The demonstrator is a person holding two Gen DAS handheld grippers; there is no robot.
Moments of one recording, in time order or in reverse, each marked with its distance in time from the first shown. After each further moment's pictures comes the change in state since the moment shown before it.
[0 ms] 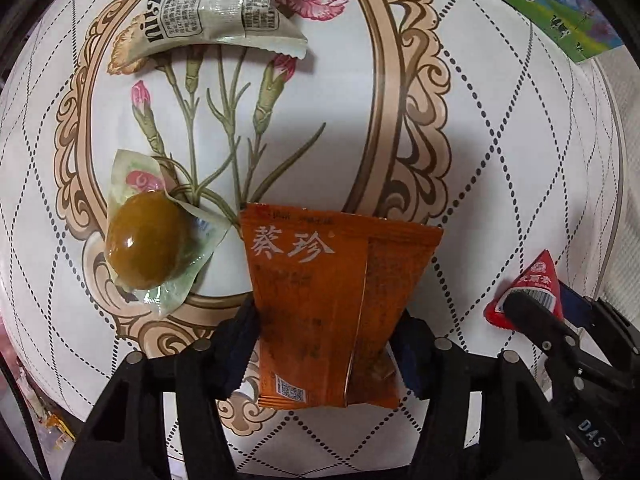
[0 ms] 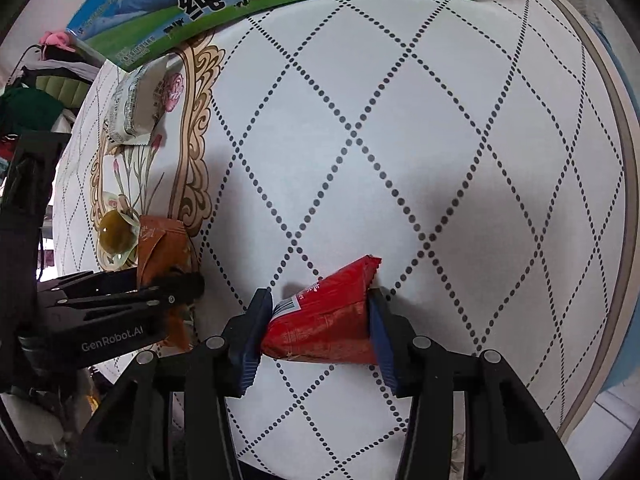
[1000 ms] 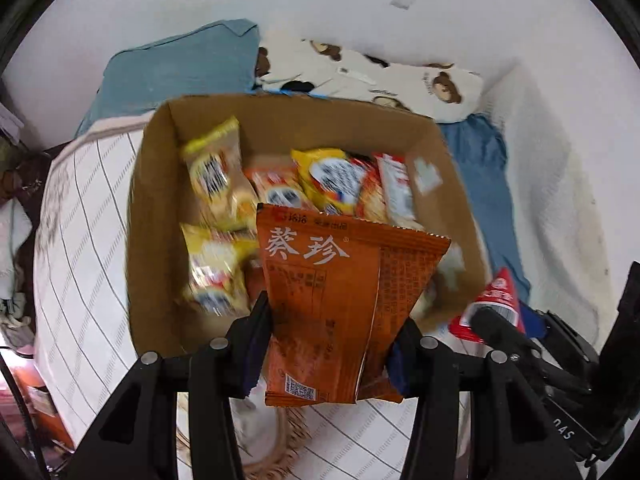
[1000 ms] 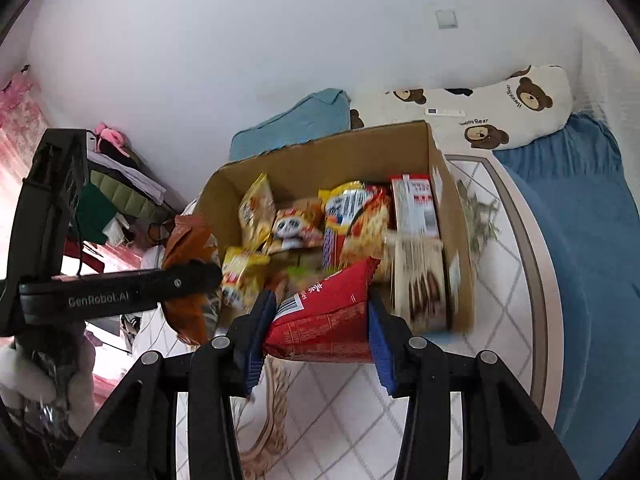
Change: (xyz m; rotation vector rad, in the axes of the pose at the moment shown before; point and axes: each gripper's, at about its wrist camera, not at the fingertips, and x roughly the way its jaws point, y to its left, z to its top) left arm -0.224 -0.038 0.210 0.108 -0.299 -0.130; right arm -0.172 -0.009 0.222 -0.016 -0.404 0.156
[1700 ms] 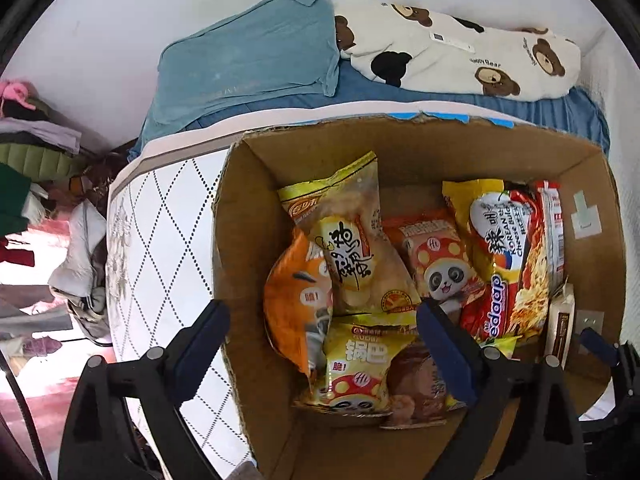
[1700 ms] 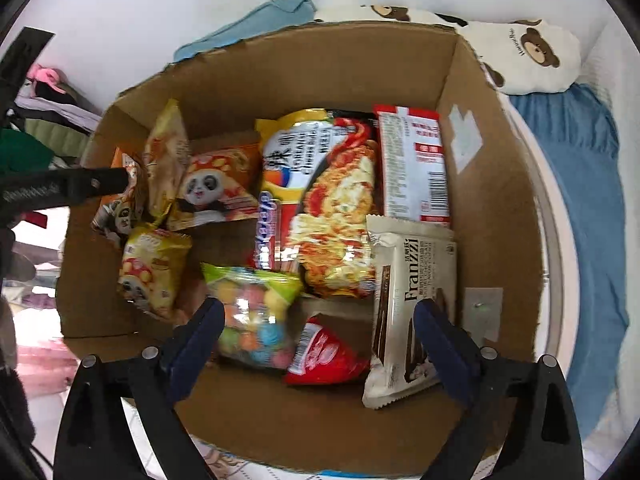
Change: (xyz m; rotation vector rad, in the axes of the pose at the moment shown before) left arm 0.075 0.064 0.075 0.007 0.127 0.330; right arm 0.121 -0.016 0.020 -0.019 0.318 -0.212
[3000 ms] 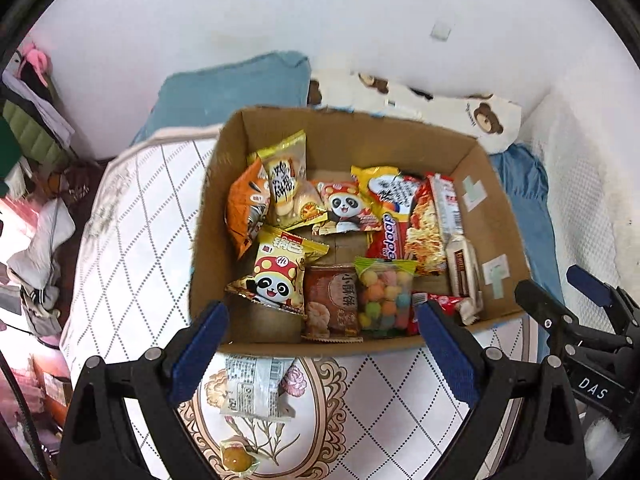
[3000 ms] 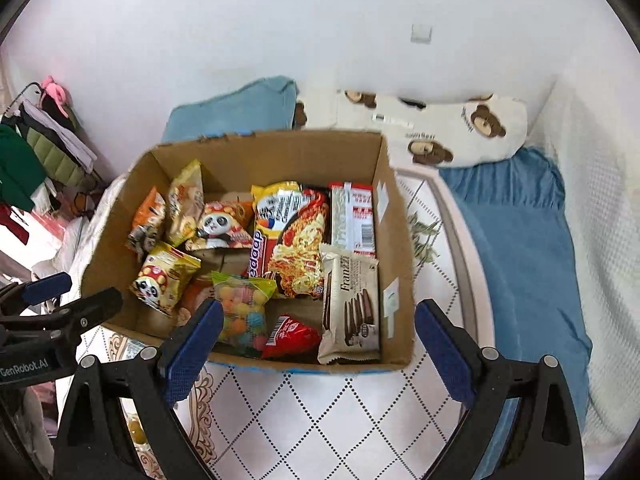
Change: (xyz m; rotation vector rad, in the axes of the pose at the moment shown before) left arm -0.106 -0.022 -0.145 -0.102 -0.307 -0.171; right arm -0.126 0.008 -0.068 -0.059 -0.351 -0.131
